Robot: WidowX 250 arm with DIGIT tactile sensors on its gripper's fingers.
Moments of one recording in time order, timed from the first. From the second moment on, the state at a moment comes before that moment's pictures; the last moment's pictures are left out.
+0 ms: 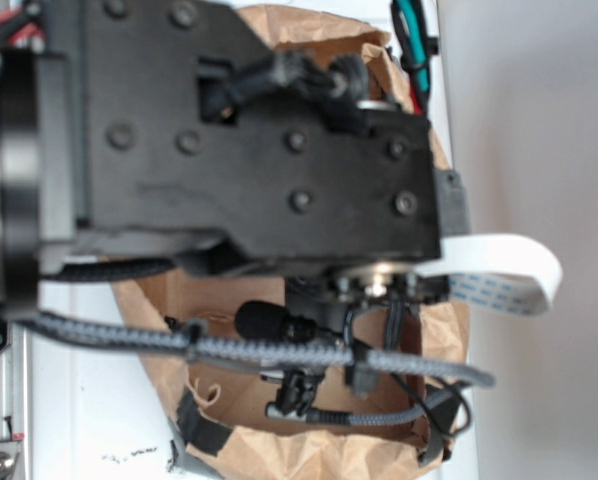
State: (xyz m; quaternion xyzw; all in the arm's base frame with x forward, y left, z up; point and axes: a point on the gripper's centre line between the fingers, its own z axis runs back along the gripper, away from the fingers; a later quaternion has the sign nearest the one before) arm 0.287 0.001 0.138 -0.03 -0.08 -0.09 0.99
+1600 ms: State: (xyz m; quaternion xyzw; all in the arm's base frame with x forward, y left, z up) arm 0.299 0.026 0.117 -0.02 -0.09 -0.12 0.99
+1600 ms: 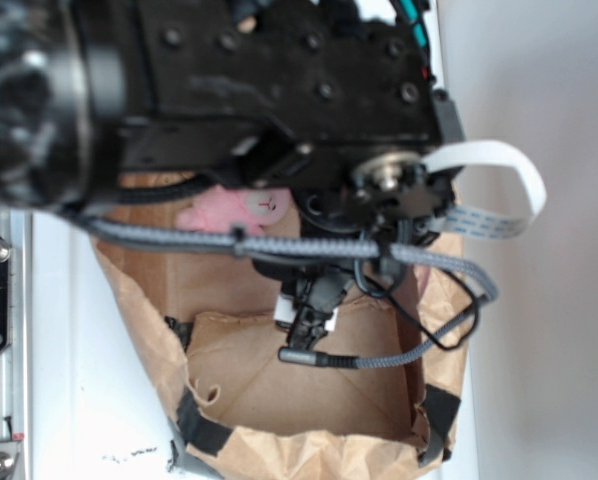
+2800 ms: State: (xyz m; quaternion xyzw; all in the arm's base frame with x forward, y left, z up) arm 0.311 0.050 0.080 0.02 -0.05 -0.12 0.99
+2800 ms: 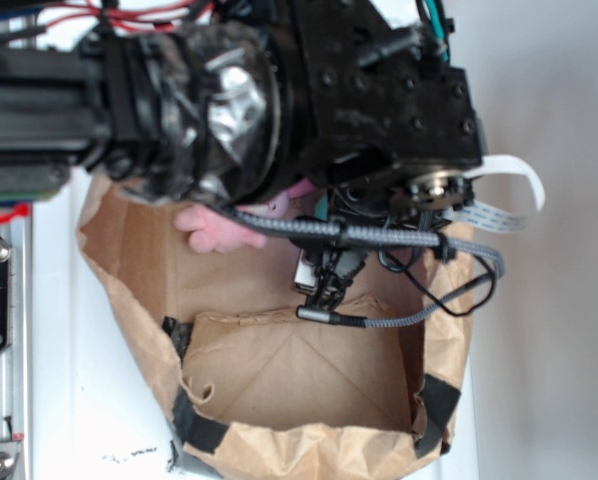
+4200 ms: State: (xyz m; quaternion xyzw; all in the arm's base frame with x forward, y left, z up) arm 0.332 0.041 0.051 0.05 -0.09 -0.12 0.99
